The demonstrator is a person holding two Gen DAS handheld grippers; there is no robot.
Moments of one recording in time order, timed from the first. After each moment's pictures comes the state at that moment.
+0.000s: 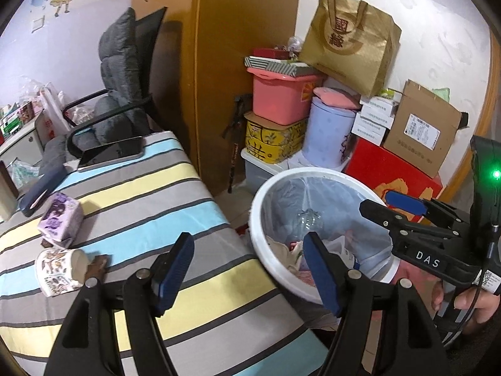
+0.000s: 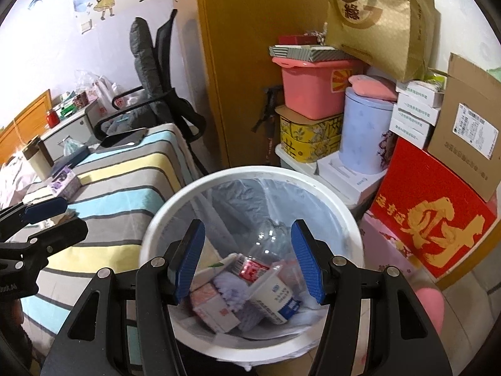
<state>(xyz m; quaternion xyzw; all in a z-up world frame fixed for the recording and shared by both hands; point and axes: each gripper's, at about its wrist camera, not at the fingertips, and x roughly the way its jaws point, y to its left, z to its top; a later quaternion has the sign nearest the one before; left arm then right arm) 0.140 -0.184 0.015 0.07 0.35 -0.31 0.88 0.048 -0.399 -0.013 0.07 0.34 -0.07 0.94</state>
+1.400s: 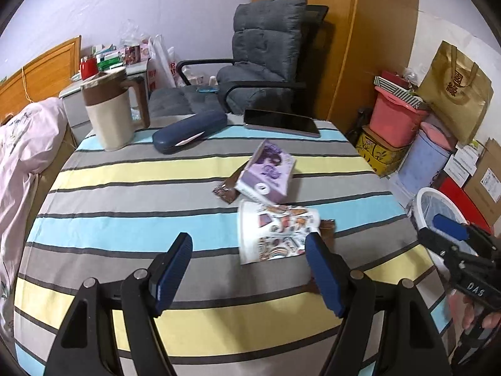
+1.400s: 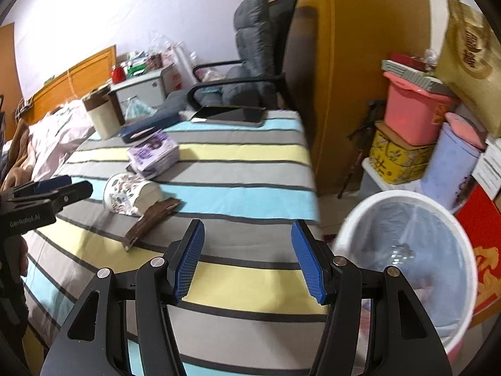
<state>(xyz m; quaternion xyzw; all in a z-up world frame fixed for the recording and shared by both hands) 0.206 0.037 -0.017 0.00 0.38 -0.14 0.91 0.101 -0.241 -0.022 0.01 0.36 0.06 0.93</state>
